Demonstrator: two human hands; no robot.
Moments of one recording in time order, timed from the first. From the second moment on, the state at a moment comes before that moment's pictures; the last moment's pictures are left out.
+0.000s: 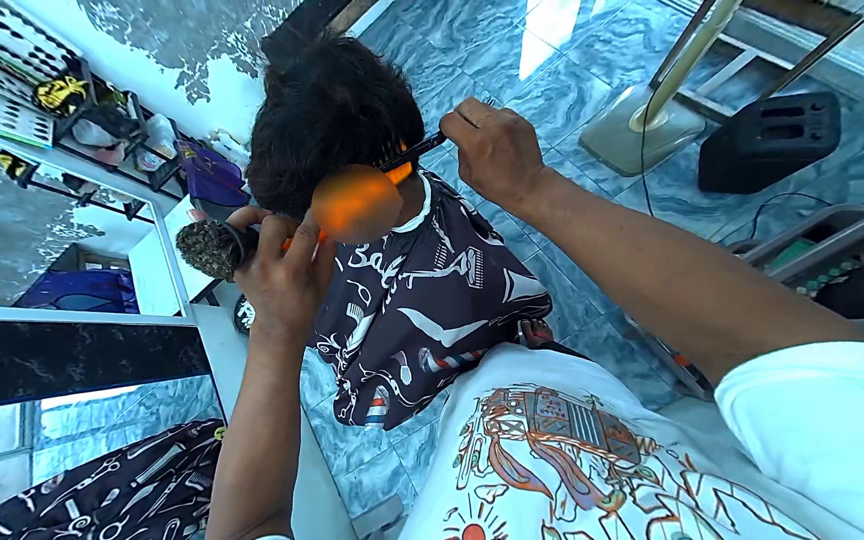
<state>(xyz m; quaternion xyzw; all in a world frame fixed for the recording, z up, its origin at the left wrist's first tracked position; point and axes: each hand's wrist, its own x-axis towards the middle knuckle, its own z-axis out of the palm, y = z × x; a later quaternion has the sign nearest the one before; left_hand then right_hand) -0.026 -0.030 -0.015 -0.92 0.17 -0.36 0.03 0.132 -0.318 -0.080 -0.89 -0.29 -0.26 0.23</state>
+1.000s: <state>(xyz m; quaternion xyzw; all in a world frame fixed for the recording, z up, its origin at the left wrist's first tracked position) -0.007 0.013 -0.027 -0.88 0.21 -0.43 0.01 0.104 -0.314 -0.038 -0.92 -0.33 -0.22 0.09</state>
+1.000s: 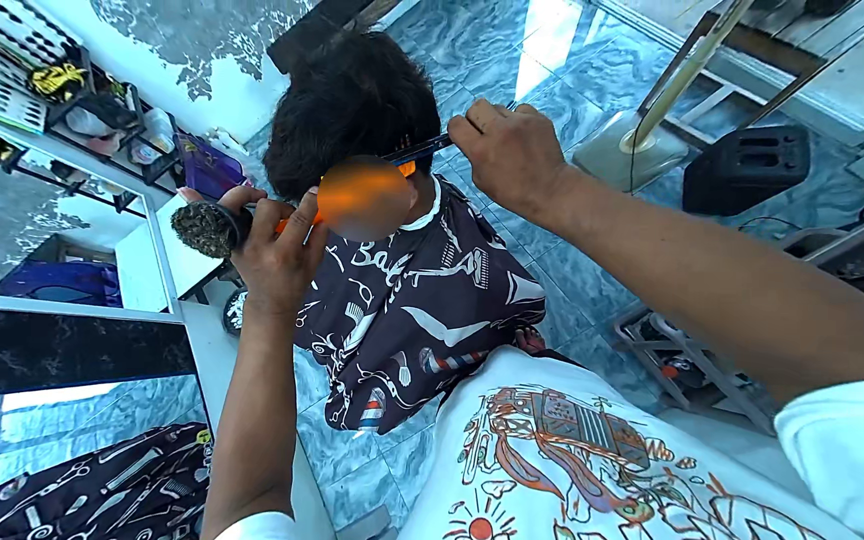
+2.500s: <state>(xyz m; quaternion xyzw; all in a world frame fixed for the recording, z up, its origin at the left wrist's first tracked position) -0.003 0.040 0.015 -0.88 0.29 -0.38 0.07 0.095 -0.293 -0.075 -0.93 -0.26 -0.22 0.15</state>
